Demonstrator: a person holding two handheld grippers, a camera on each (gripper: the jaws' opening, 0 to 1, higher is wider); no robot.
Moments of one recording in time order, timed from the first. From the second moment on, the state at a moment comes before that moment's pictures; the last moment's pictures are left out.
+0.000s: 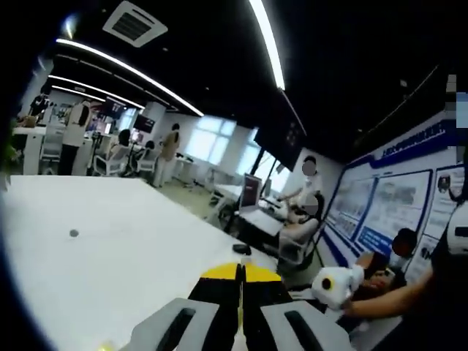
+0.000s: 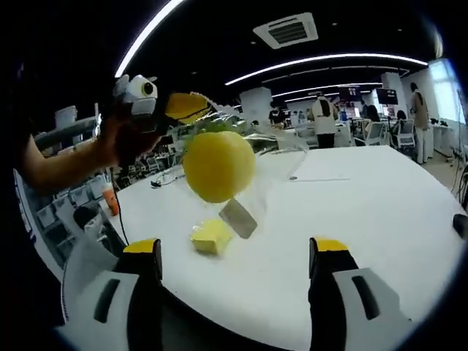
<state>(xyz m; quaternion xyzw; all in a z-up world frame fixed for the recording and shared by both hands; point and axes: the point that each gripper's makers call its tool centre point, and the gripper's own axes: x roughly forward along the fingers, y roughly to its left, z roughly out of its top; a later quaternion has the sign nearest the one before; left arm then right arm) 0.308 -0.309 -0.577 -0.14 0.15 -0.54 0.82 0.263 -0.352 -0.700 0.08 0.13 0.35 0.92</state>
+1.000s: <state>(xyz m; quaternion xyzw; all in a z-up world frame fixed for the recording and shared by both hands) 0.247 -0.319 -0.506 -0.17 0.10 -0.63 0.75 0.247 -0.307 -0.599 0.14 0.00 0.50 0.85</state>
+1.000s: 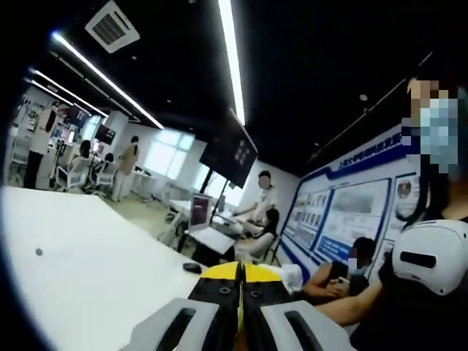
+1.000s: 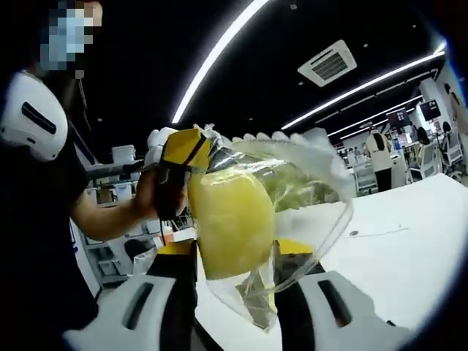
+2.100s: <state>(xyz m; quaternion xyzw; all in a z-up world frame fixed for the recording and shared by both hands) 0.208 -0.255 -0.511 -0.16 0.10 -0.60 0.77 0.179 -0.264 -0.592 0.11 0.16 0.61 0.77</state>
